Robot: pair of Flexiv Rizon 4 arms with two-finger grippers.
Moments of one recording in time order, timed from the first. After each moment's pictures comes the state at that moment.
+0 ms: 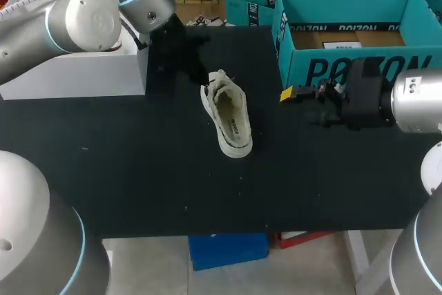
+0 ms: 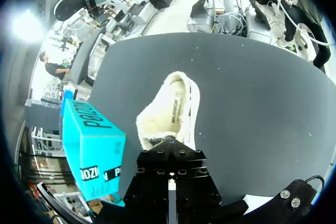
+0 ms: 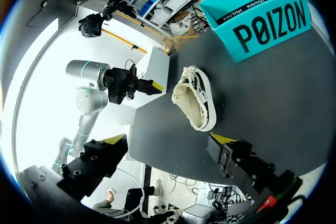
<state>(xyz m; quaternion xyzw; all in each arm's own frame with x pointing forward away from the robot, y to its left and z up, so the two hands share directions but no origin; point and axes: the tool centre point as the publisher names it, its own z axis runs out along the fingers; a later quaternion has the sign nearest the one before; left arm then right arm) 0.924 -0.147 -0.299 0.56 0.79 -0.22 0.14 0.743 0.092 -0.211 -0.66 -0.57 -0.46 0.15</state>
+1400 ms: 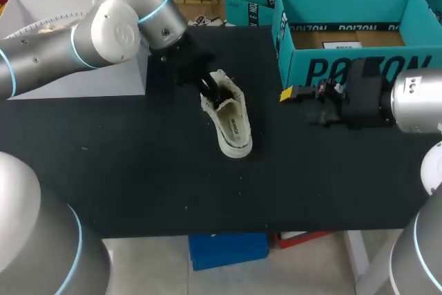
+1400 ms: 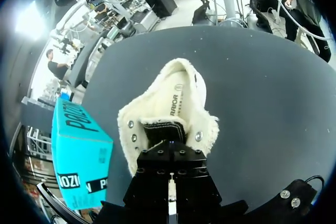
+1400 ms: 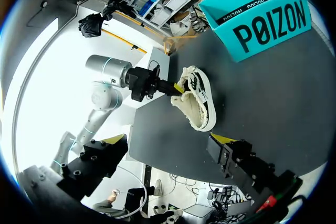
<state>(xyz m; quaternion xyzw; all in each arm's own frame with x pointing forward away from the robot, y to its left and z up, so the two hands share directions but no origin) 0.935 -0.169 -0.362 0.56 0.78 -0.26 0.10 0.743 0.092 -0.211 -0.66 -0.57 -0.46 0.15</state>
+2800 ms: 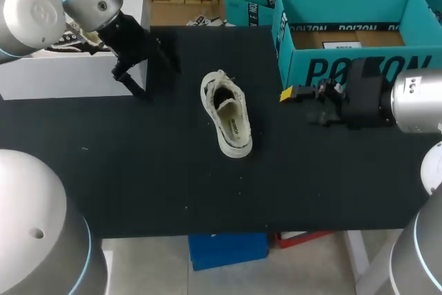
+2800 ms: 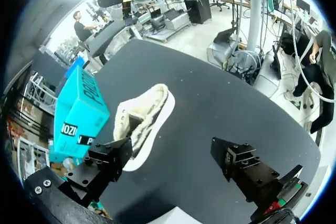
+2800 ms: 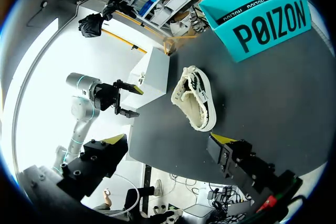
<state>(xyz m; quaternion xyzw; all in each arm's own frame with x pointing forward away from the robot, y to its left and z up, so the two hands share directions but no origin) 0.880 -0.054 -0.275 0.39 0.87 -0.28 0.06 0.743 0.092 -0.211 -0.66 -0.57 -0.46 0.15</state>
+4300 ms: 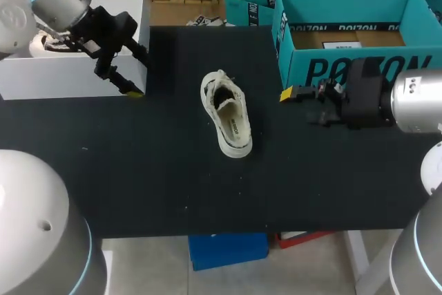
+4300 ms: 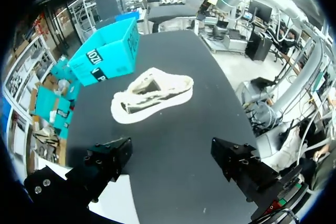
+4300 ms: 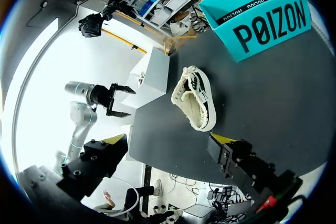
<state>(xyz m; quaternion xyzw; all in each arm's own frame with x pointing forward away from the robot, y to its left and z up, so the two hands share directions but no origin) 0.887 -0.001 -0.263 0.06 0.95 -0.30 0.02 0.743 0.092 -0.211 -0.66 -0.57 -0.46 0.15</state>
